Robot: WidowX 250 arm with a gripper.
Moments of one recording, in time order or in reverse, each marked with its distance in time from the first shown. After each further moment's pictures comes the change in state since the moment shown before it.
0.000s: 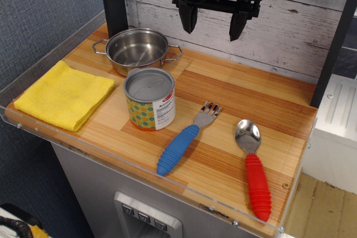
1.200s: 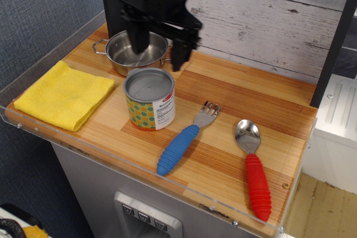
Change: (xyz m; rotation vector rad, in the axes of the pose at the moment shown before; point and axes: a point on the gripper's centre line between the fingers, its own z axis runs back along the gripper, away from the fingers) arm -0.061 0.058 0.009 -0.048 0.188 -0.319
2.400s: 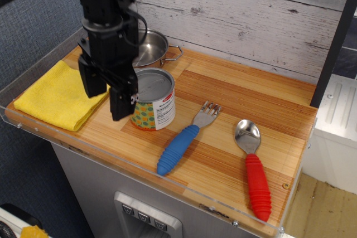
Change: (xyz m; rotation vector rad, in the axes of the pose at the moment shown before) arm -0.062 0.026 -0.045 -0.059 0.169 -0.258
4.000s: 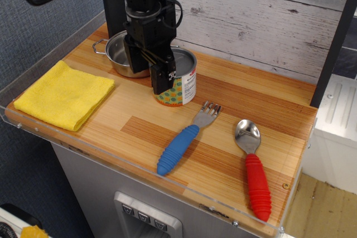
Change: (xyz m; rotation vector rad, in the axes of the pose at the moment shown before) arm 0.076 0.012 -0.004 0.023 -0.154 -0.095
